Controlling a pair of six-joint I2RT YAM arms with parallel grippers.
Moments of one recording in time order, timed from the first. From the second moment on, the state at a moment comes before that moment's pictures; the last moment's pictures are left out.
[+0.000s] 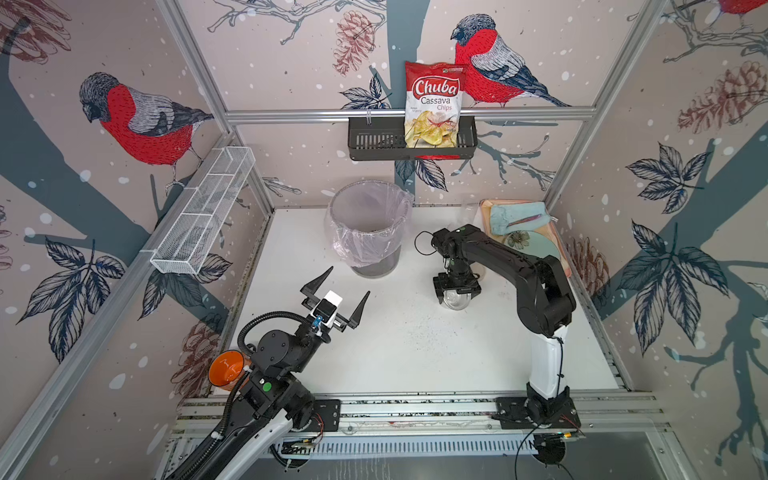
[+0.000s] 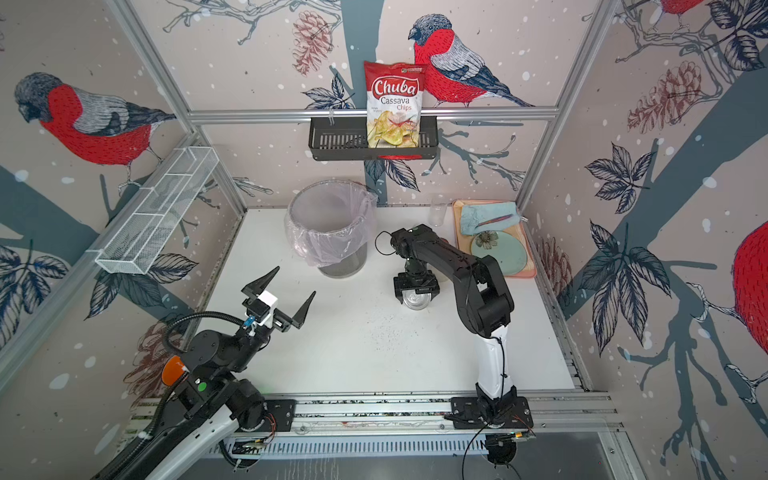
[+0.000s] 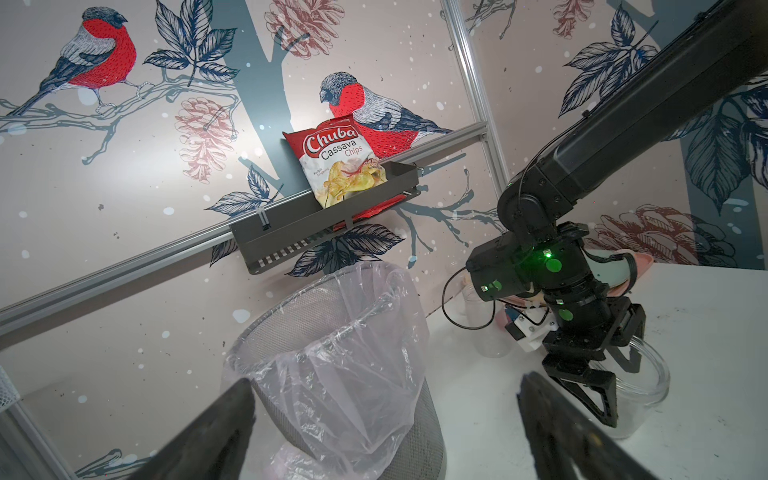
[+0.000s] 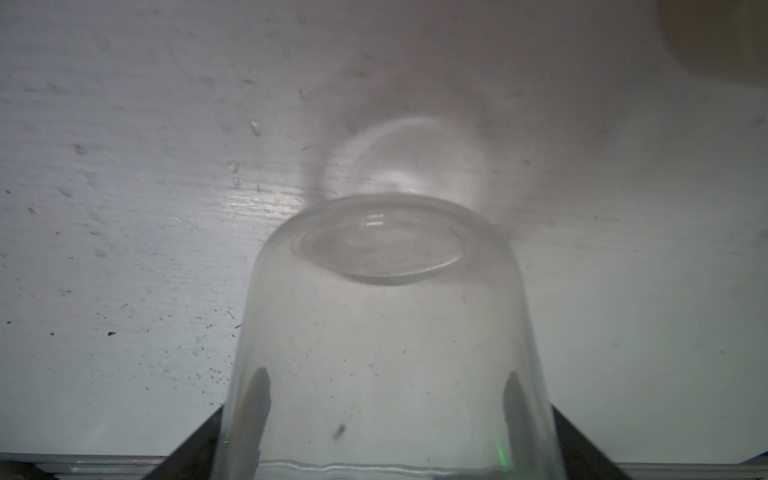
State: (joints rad) left arm -0.65 0.31 0.36 0.20 -0.02 0.39; right arm 0.58 2.04 1.63 -1.32 -0.08 0.39
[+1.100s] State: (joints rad) left arm -0.65 0.30 0.36 0.20 -0.02 0.39; right arm 0.54 2.10 1.75 -1.28 -0.10 0.38
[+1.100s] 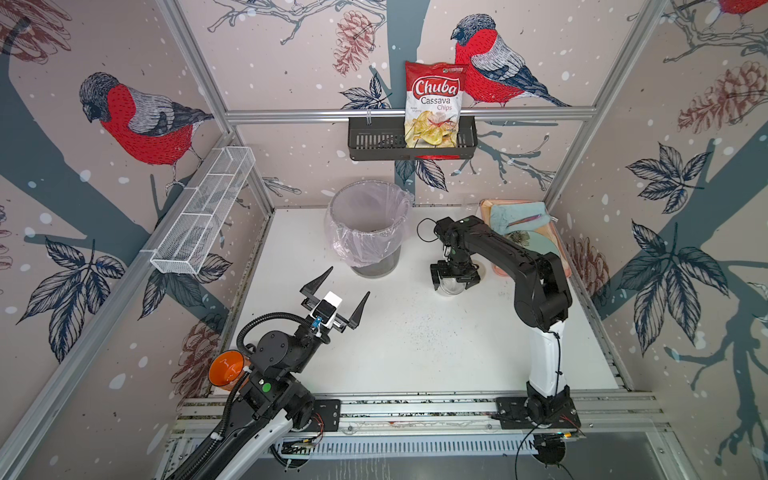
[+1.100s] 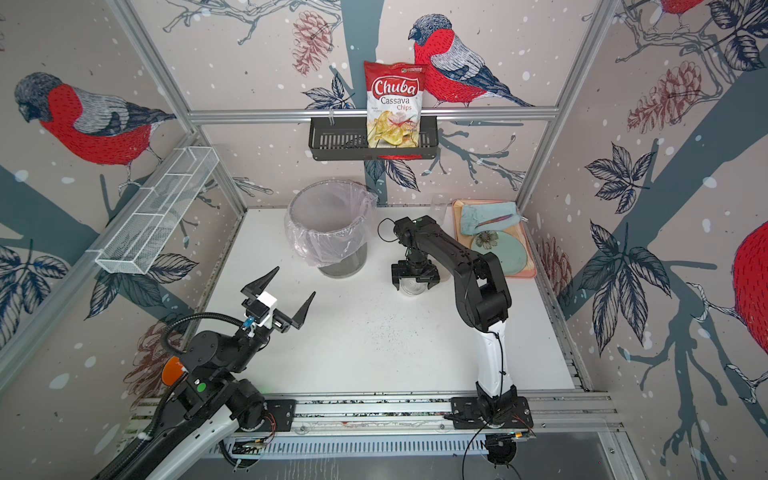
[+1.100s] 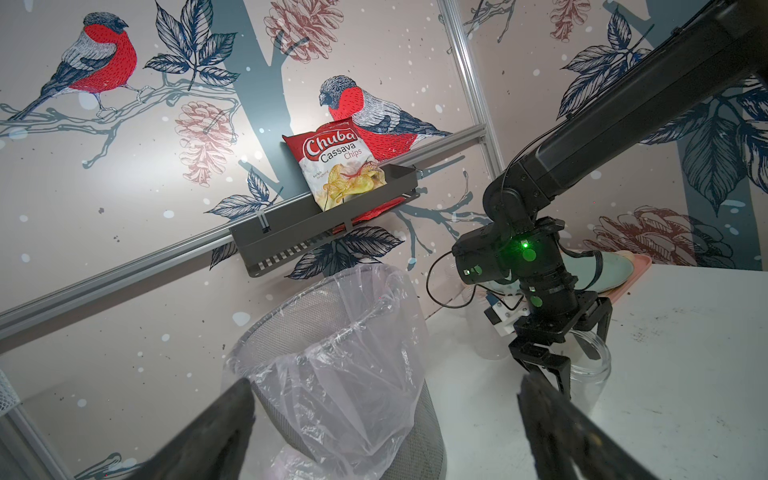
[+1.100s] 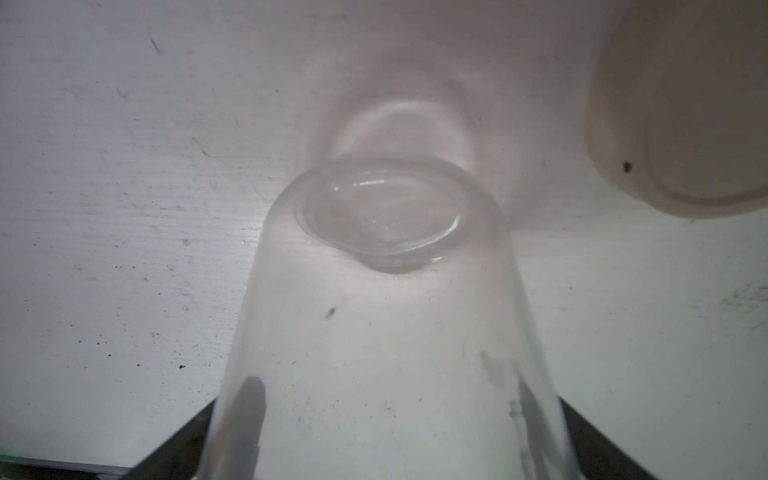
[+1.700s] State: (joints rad) left arm -0.65 0.31 0.36 0.20 -0.03 0.40; right arm 0.55 2.10 1.85 -1.27 -0.03 0.37
